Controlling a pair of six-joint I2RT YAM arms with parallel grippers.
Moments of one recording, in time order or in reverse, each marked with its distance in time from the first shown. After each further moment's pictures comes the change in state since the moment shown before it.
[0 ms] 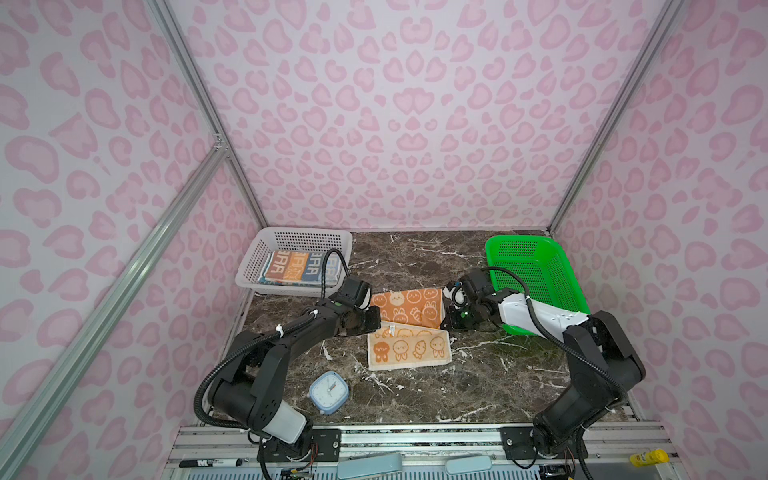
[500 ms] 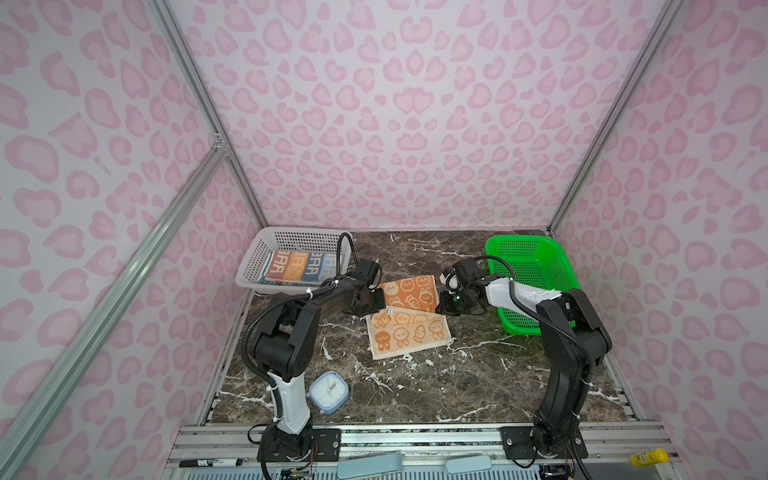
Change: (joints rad) left arm 0.039 0.338 0.371 -0.092 -0.115 0.047; right arm -0.058 0.227 0.254 0.007 0.028 0.006
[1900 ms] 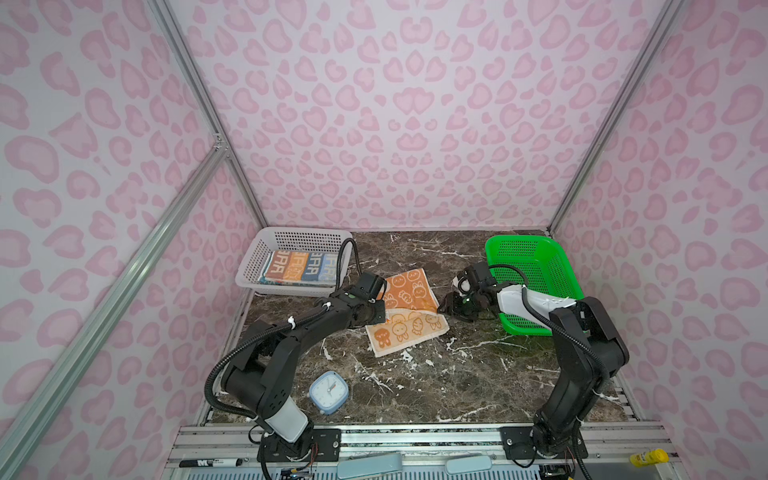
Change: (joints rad) left arm -0.133 -0.284 -0.240 0.016 -0.161 0.004; right arm -0.036 -0.114 -0.177 0.115 -0.069 0.208
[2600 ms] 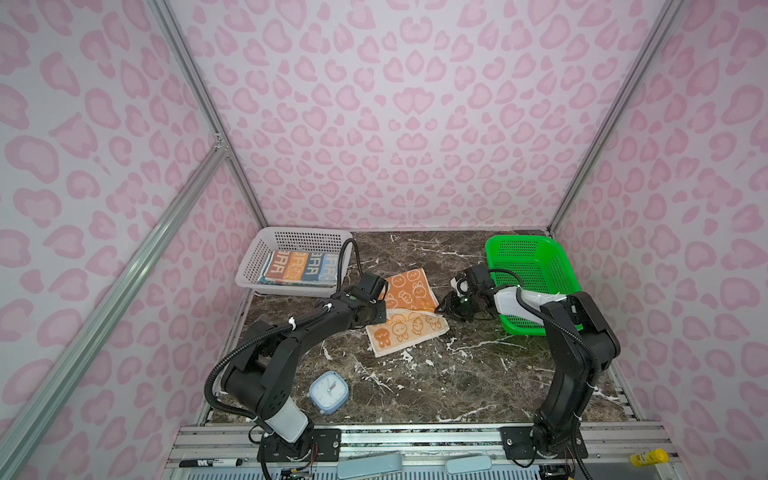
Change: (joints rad) left arm -0.014 -0.006 -0.009 0.020 -0.026 -0.003; right arm -0.004 0.059 -0.014 0.118 -0.080 0.077
